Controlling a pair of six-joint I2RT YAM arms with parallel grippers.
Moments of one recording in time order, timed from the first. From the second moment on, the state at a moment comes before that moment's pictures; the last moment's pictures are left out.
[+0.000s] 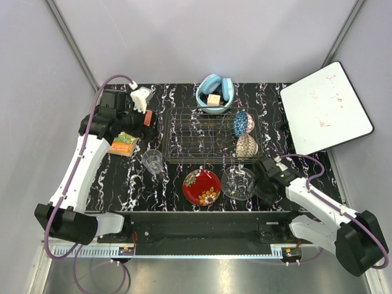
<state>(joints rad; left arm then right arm) -0.20 1.27 1.39 -0.90 0.26 0.16 0.52 1.01 0.51 -0.76 0.11 1.11</state>
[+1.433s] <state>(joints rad) -0.20 1.28 1.45 -0.95 0.25 0.19 0.62 1.08 0.45 -0.49 0.14 1.36</state>
